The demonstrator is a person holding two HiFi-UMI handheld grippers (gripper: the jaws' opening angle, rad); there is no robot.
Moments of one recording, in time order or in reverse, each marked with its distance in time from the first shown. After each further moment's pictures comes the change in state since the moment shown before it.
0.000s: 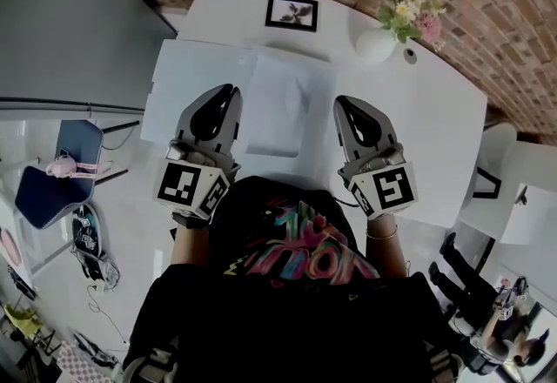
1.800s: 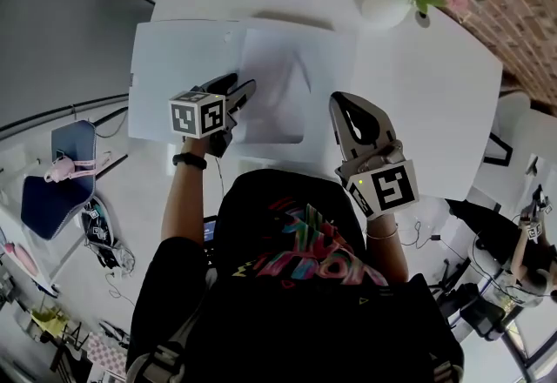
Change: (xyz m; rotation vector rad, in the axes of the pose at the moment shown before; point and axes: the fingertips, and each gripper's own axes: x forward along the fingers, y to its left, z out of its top) left arm 0.083 0.054 -0.261 -0.412 0.682 -0.161; right arm 0.019 -0.006 -0.078 0.148 0.136 -0.031
